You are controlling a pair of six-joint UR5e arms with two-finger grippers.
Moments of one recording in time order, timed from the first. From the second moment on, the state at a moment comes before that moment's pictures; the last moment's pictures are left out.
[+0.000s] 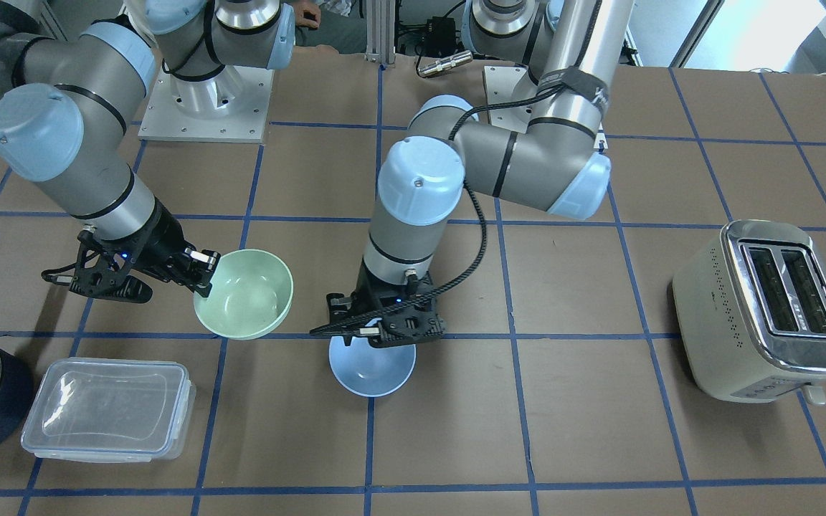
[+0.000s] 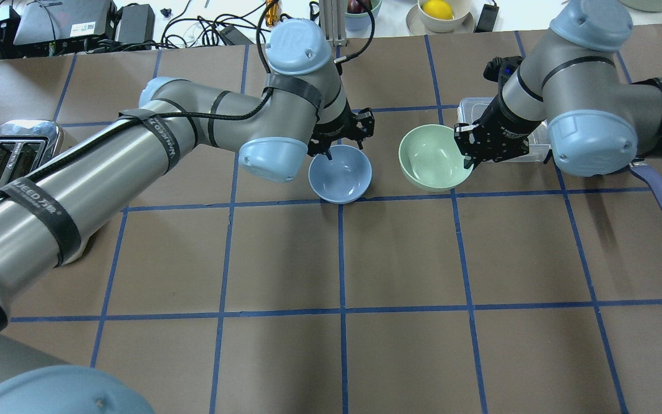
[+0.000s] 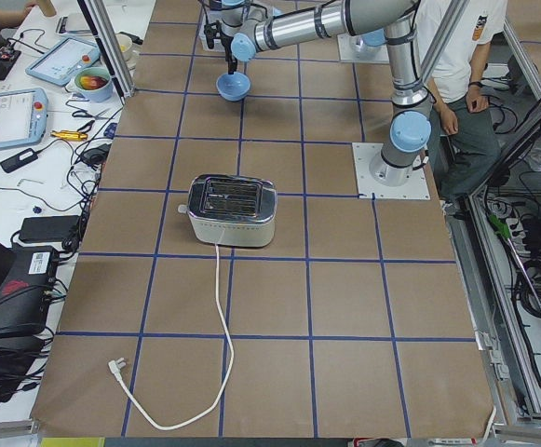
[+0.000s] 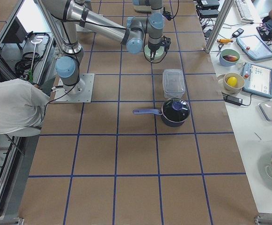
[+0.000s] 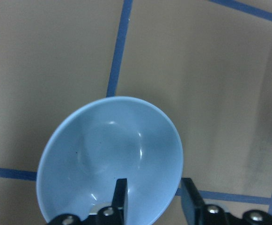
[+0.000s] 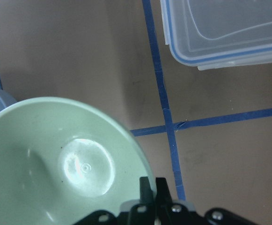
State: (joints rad) left arm -1.87 -2.02 -1.55 -0.94 1.45 -0.54; right arm 1.48 -1.41 1.83 -2.02 -1.37 0.10
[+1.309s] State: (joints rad) left arm -1.58 -1.60 -1.54 -1.52 1.58 0.03; right arm 1.82 -1.09 1.57 -2.07 -1.49 0.40
